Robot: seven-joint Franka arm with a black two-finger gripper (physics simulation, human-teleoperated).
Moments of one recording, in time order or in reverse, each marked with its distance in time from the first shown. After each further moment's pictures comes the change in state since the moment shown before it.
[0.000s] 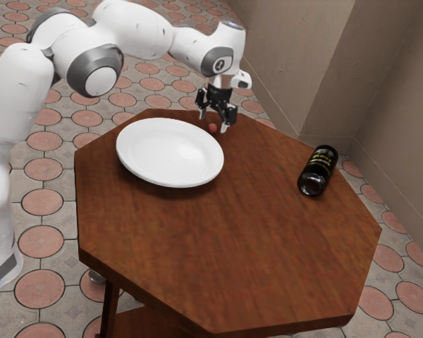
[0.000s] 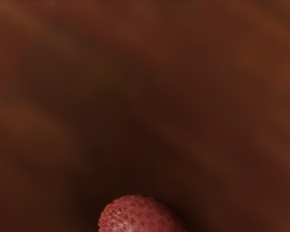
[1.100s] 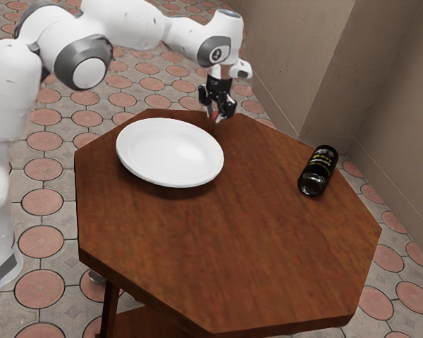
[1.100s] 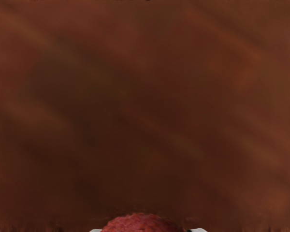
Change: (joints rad) arm -0.015 -0.067 0.002 -0.029 0.008 0.005 -0.002
